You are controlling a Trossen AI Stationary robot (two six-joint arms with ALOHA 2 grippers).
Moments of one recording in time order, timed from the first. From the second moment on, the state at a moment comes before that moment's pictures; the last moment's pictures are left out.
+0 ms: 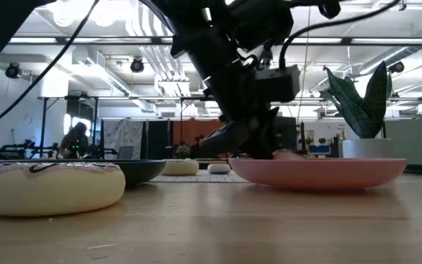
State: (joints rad) left arm -0.12 2.16 1.60 -0.37 -0.35 0.67; right arm -0.10 1.10 1.29 -0.60 0.32 0.91
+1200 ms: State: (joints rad) left arm 0.46 1.87 1.35 -0.45 0.19 -0.06; right arm -0.10 1.10 1.22 -0.59 0.32 0.95
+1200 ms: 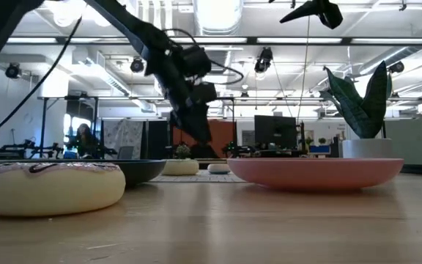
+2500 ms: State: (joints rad) left arm 0.40 1.90 1.47 -0.43 0.18 0.00; right arm -0.10 1.10 1.16 -0.58 0.27 1.00
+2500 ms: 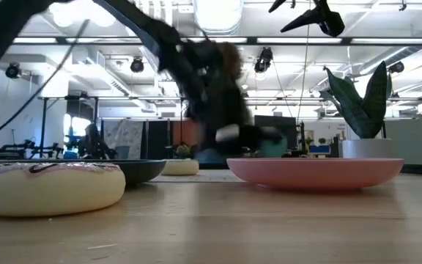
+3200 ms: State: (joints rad) left arm 0.07 1.34 1.01 0.26 -0.42 0.30; right arm 0.04 1.26 1.14 -0.21 0.34 0.61
